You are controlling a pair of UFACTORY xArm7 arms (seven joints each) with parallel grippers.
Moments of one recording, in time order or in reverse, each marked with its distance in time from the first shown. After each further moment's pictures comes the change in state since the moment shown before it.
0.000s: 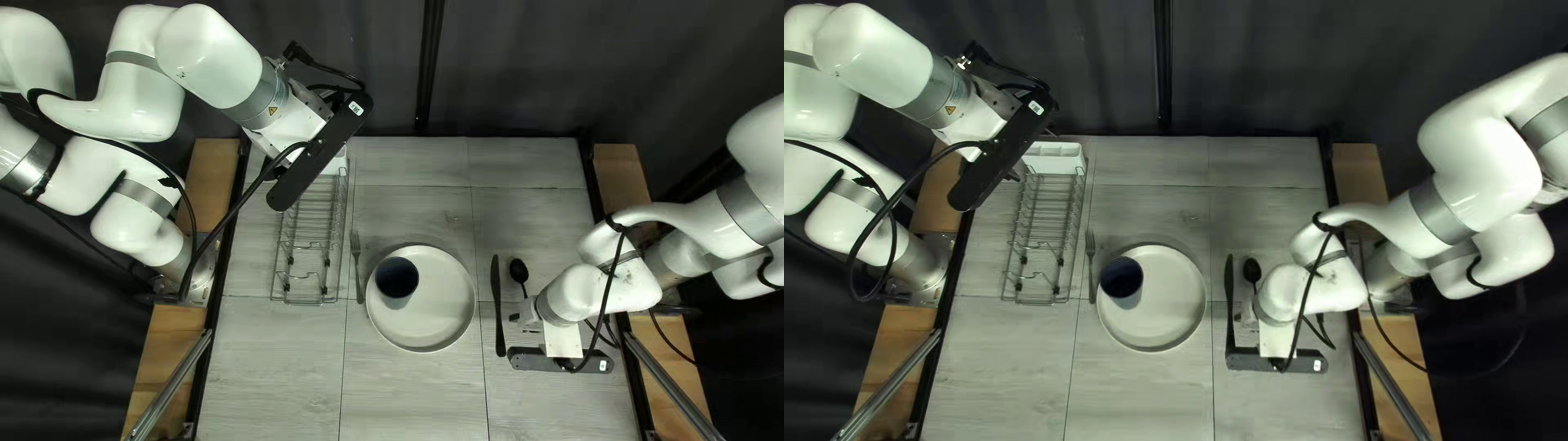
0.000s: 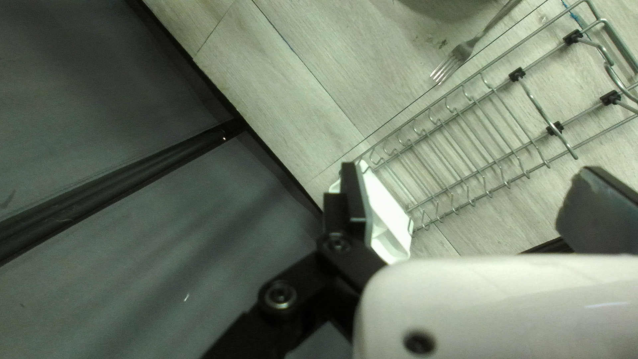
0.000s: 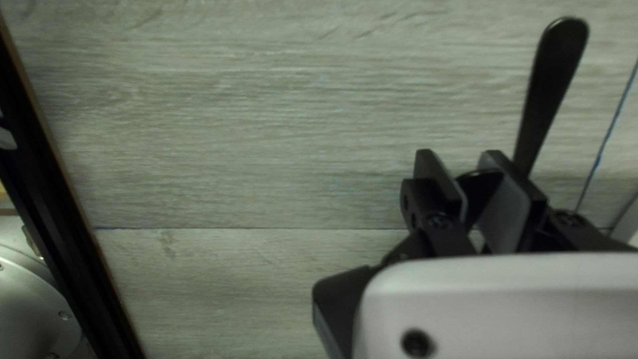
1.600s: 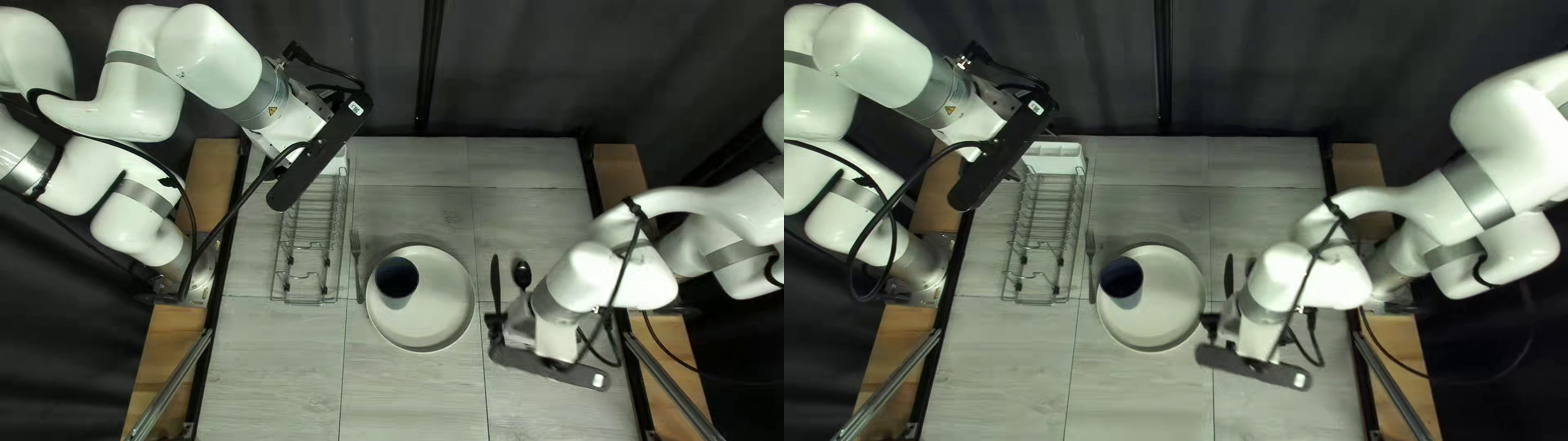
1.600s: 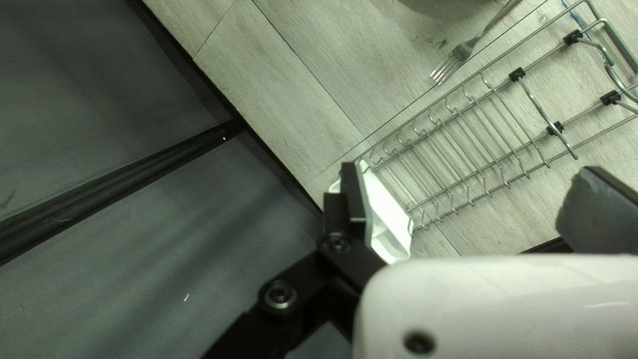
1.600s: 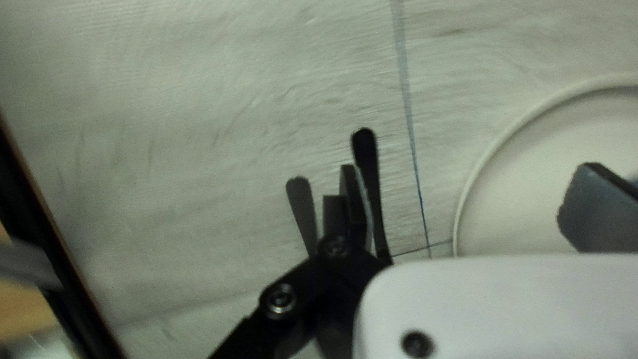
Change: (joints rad) left arm 0.000 0.000 0.000 0.000 0.000 0.000 0.000; right arm -0.067 -0.198 0.005 0.203 0.257 0.099 0.456
